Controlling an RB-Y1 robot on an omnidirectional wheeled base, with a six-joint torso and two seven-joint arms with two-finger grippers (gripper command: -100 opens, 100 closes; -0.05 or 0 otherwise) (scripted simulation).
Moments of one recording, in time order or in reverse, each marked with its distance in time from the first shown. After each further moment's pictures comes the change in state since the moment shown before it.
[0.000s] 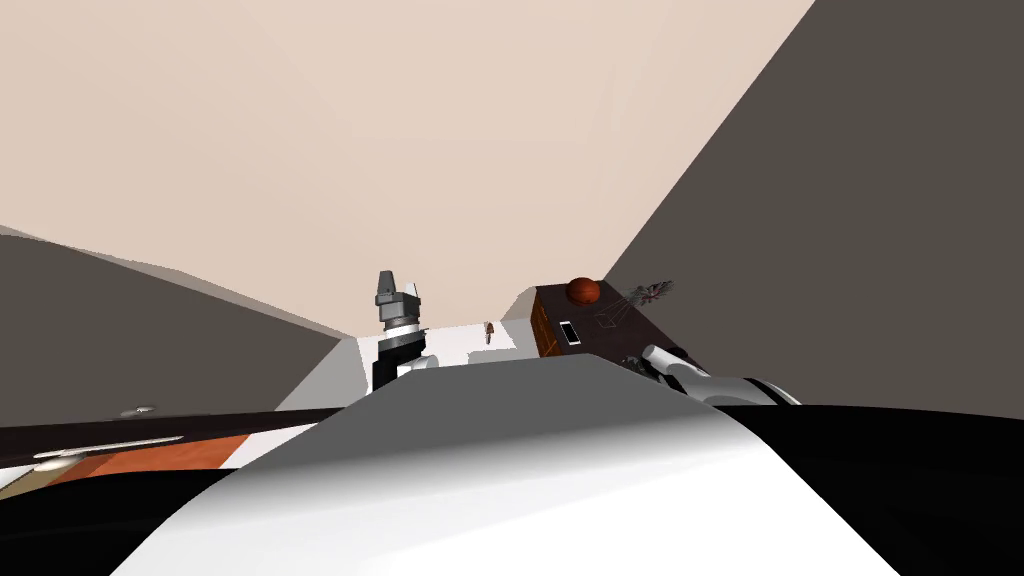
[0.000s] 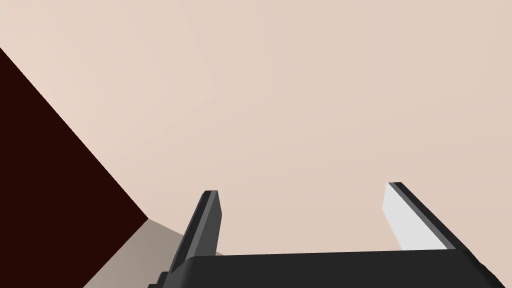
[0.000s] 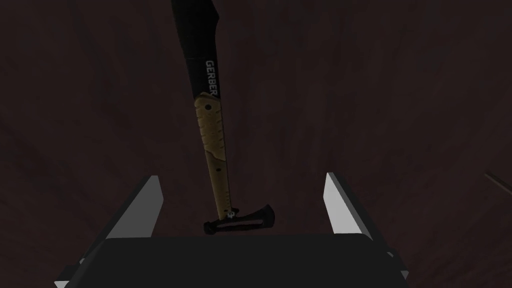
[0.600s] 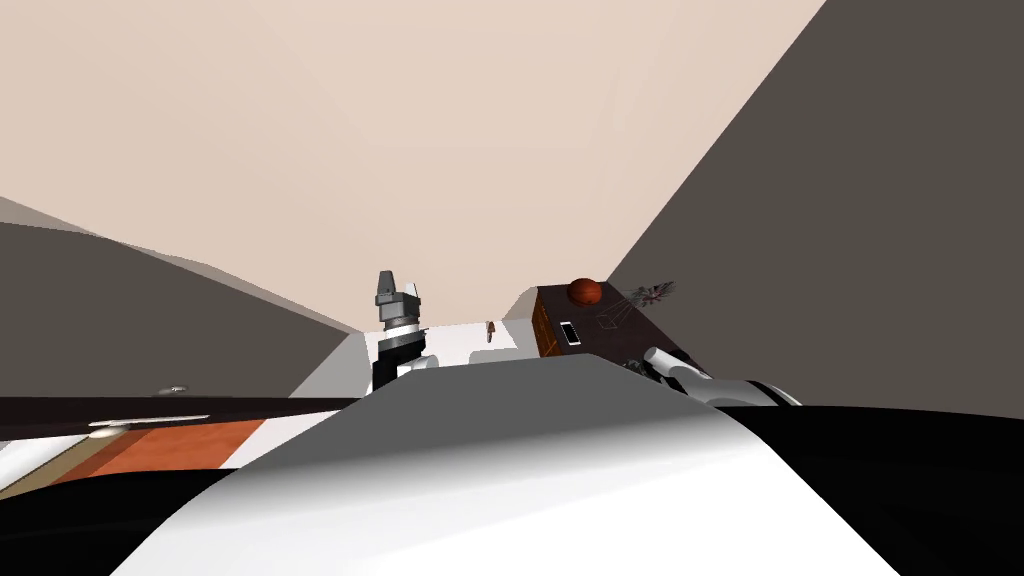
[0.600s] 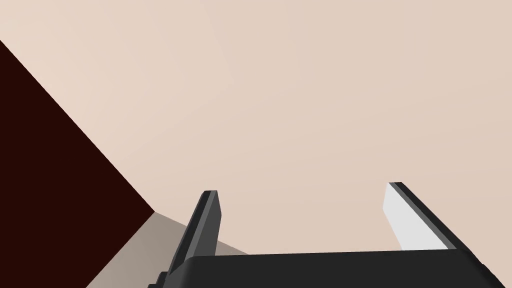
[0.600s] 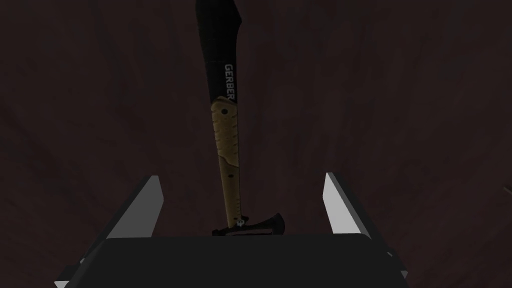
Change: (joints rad) left arm 0.000 0.000 0.000 0.000 0.000 0.000 0.000; right arm 0.016 0.000 -0.002 0.002 -0.007 0.037 -0.006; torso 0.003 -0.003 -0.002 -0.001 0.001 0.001
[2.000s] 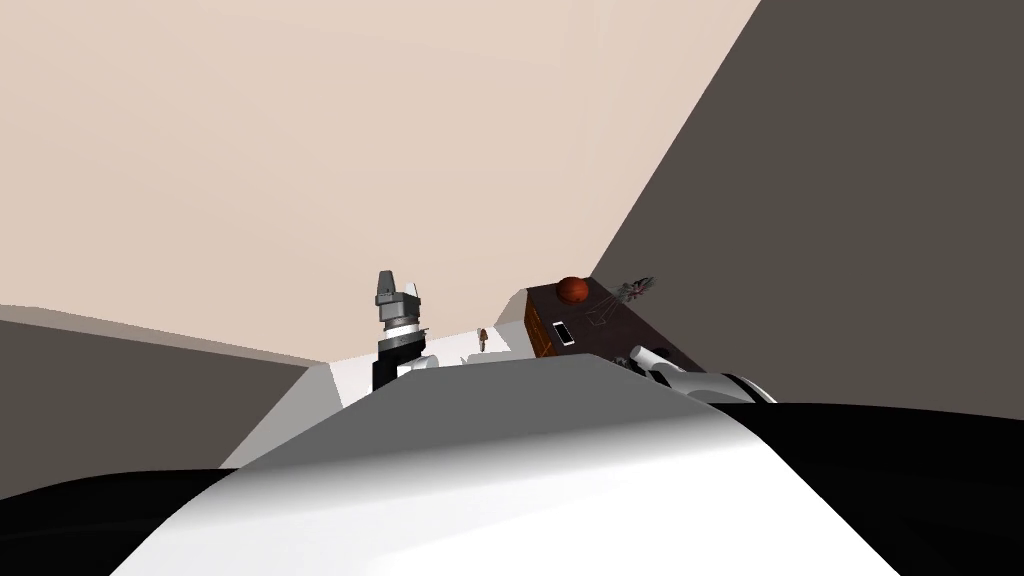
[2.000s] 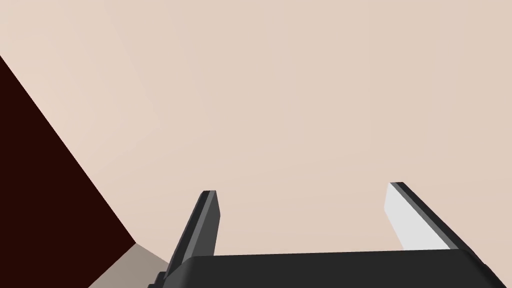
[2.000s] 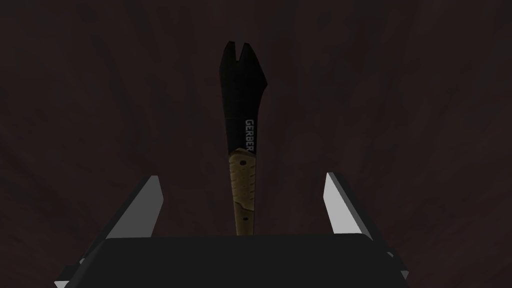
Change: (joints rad) left arm 0.000 0.000 0.000 0.000 0.000 0.000 0.000; right arm -0.053 0.070 -0.002 0.047 0.053 -0.074 0.112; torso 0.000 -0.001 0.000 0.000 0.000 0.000
